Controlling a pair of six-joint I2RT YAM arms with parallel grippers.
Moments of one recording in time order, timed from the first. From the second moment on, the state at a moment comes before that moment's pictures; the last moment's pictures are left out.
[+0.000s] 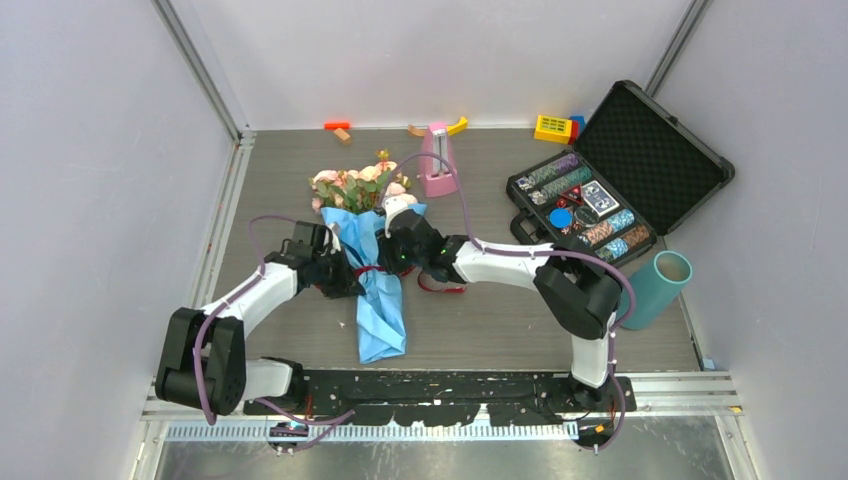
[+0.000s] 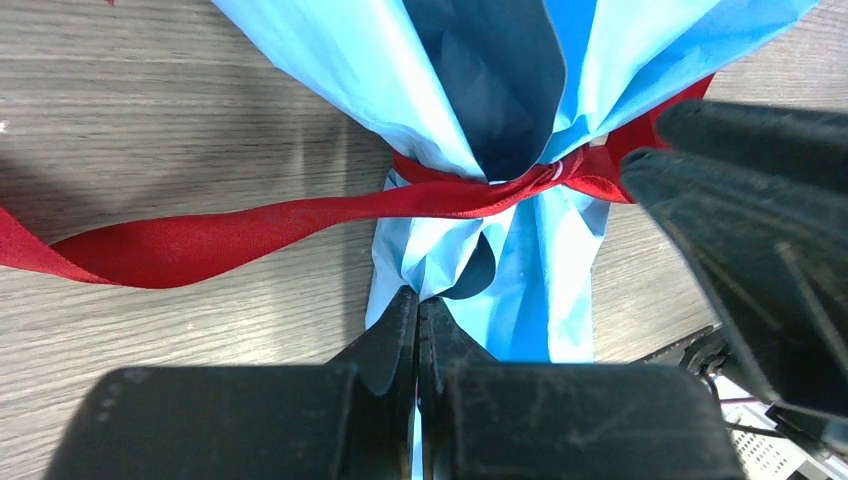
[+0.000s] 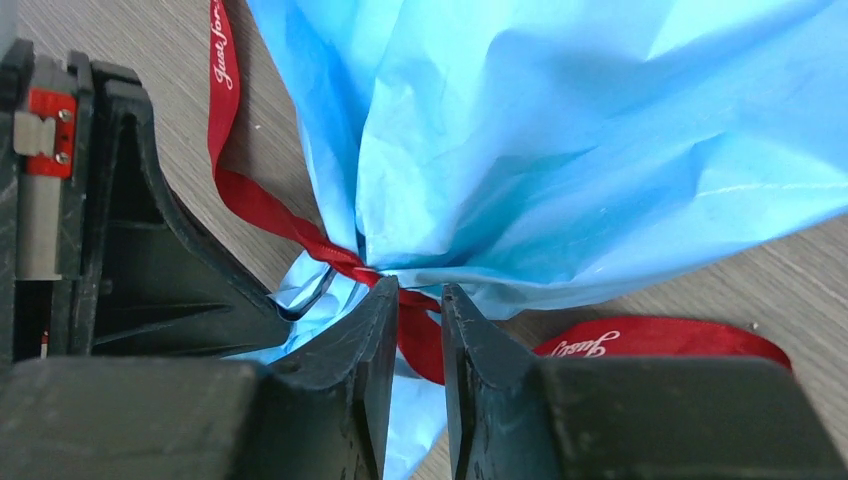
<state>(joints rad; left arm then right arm) -0.22 1.29 0.62 -0.39 0.36 -0.54 0.97 1.89 1.23 0.07 0.06 0.34</state>
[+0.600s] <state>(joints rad) -0.22 1.29 0.65 -0.43 0.36 -0.50 0.92 1.96 1.38 -0.07 -0.19 0.30</state>
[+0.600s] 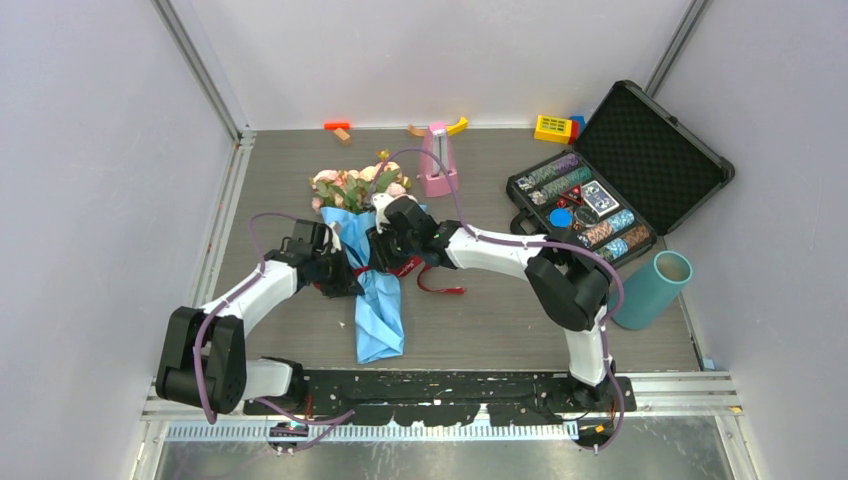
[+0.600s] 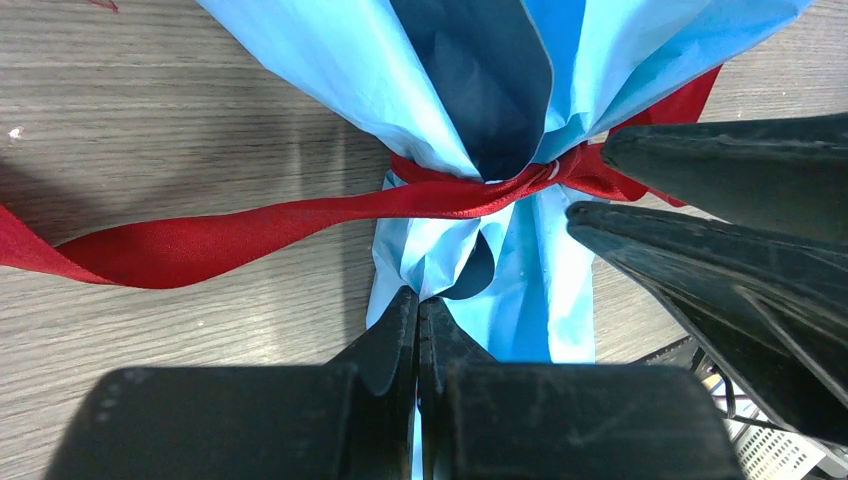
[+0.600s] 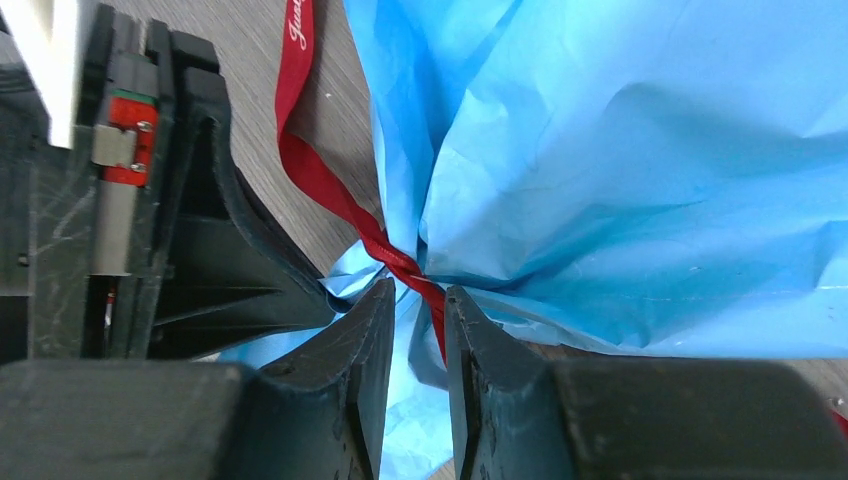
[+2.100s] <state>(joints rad) -0.22 1.34 0.65 -0.38 0.39 -0.51 1.14 2.00 1.22 0.24 0.51 0.18</state>
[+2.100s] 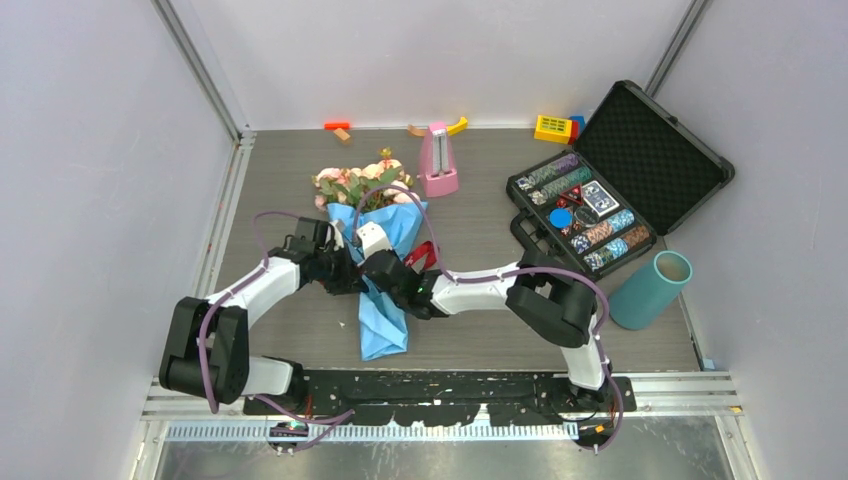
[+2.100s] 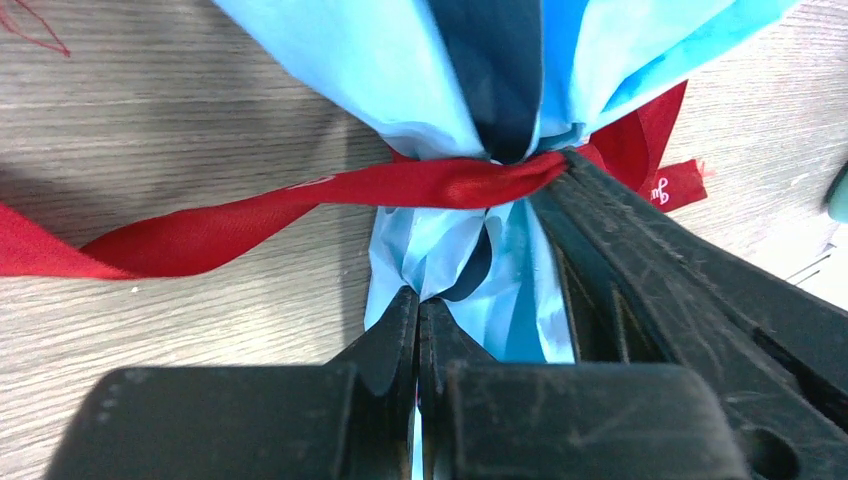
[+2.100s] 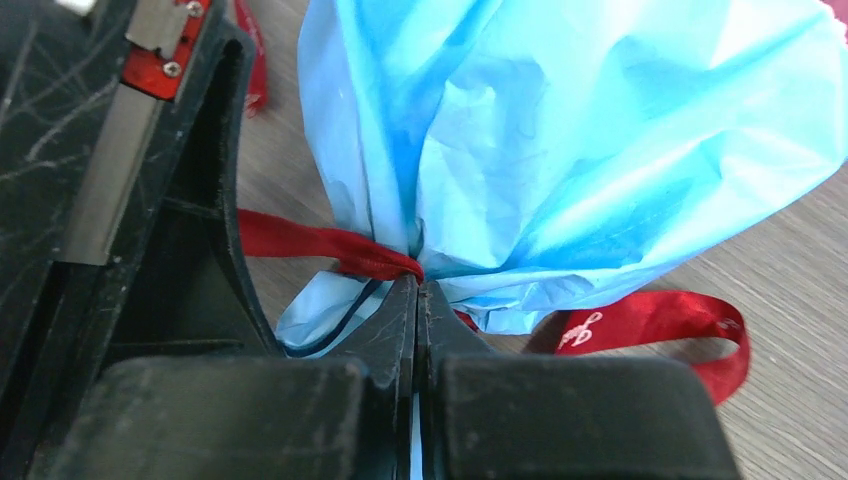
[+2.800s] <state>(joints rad) -0.22 1.34 0.65 -0.35 0.38 -0.55 1.14 1.93 1.14 0.27 0.68 0.32</state>
